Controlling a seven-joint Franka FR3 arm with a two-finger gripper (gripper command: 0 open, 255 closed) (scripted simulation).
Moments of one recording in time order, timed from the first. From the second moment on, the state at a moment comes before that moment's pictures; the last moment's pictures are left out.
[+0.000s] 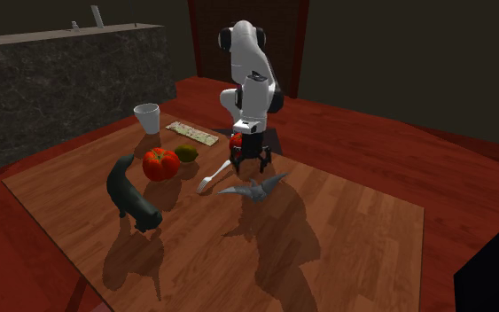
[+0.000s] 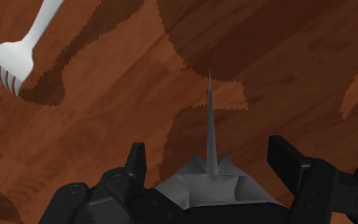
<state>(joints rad) -0.01 -0.01 0.07 -2.16 -0.16 2.44 -0.06</state>
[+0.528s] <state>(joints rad) 0.00 0.06 0.06 -2.18 -0.19 2.54 -0.03</state>
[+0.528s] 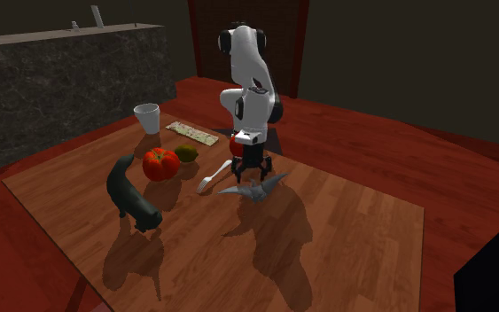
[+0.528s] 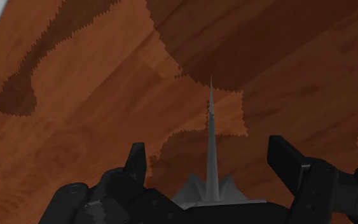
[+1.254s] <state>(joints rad) 0.00 0.07 0.06 -2.19 -0.20 2.55 -0.03</state>
